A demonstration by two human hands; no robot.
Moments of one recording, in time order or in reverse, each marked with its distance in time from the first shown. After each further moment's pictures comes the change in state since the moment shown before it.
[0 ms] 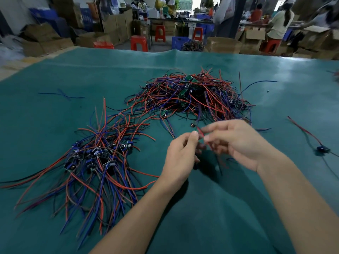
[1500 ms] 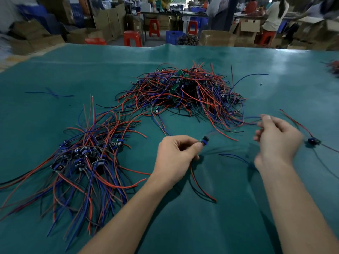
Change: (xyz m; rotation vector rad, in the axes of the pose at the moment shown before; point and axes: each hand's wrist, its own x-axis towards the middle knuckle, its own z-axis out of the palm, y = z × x) left_hand -0.007 0.000 -0.001 0.111 -0.105 0.061; right_hand -0.001 0.038 -0.055 0.240 1.058 -0.282
